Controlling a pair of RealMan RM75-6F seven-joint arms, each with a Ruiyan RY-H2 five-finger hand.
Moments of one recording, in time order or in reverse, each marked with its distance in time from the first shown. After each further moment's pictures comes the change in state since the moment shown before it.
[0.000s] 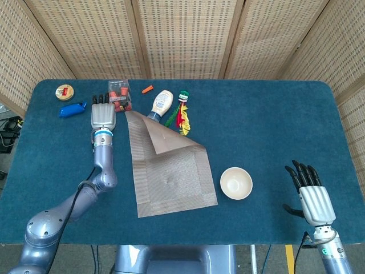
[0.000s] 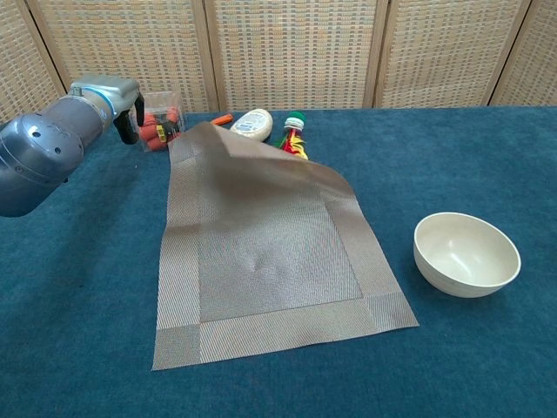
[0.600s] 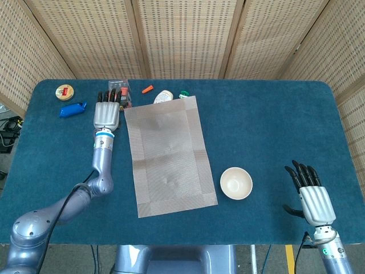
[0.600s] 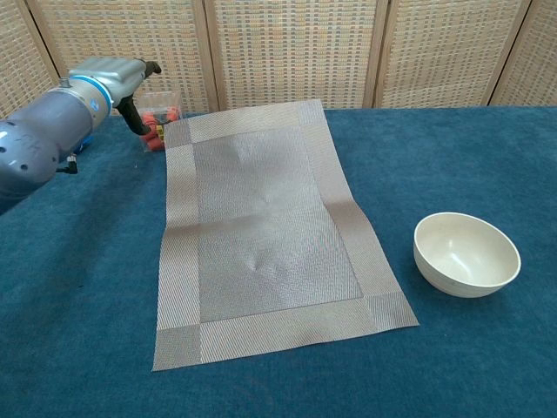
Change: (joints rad) left arm 0.092 0.107 0.055 -0.247 0.195 0.121 -0.199; right arm 0.002 0.007 -0.004 -0.002 -0.004 -0.004 0.025
